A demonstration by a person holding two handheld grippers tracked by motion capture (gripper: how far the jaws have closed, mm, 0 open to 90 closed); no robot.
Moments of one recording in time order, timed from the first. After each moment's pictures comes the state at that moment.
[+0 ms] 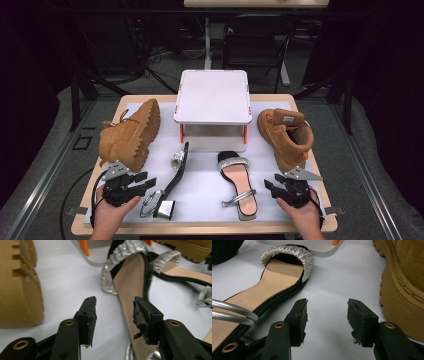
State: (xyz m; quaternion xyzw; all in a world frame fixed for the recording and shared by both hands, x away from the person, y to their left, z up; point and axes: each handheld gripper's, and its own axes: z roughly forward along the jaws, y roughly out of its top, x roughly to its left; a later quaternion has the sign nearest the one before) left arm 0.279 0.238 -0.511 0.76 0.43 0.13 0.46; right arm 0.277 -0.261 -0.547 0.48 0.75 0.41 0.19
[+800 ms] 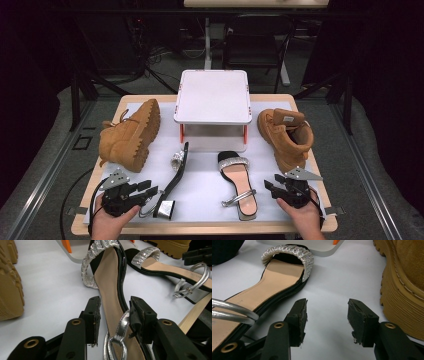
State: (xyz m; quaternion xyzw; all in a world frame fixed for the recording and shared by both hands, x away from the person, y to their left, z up) left arm 0.257 0.235 -0.508 0.77 0.42 0.11 0.47; right arm 0.277 -0.261 -0.547 0.49 0.75 0.41 0.19
